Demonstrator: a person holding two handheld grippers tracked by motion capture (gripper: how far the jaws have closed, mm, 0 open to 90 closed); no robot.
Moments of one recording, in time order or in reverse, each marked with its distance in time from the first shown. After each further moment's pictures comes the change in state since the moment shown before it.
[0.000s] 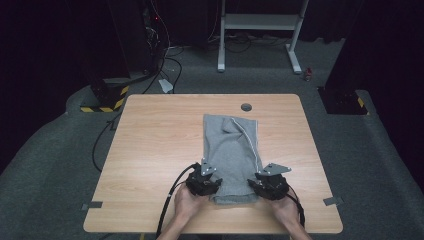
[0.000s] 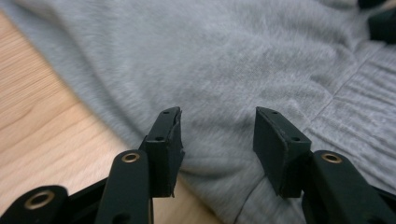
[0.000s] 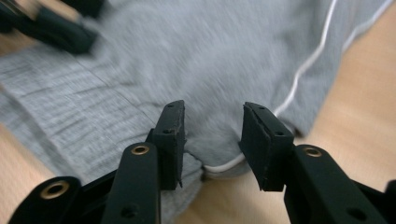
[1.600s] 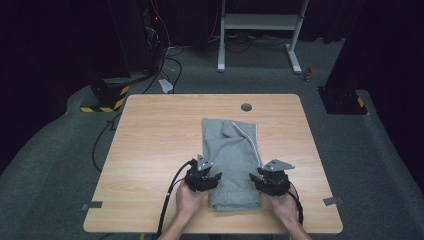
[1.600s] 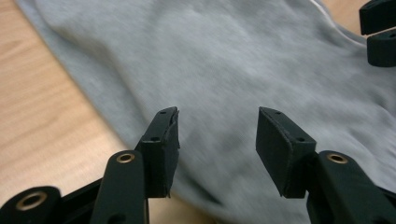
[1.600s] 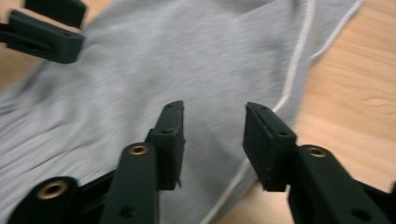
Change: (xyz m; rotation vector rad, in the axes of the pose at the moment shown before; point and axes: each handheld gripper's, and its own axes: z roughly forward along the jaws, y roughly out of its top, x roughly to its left) left arm 0.016 0.013 0.012 -0.042 0.055 -0.071; right arm -0.008 0.011 0.001 -0.056 -0.060 0.069
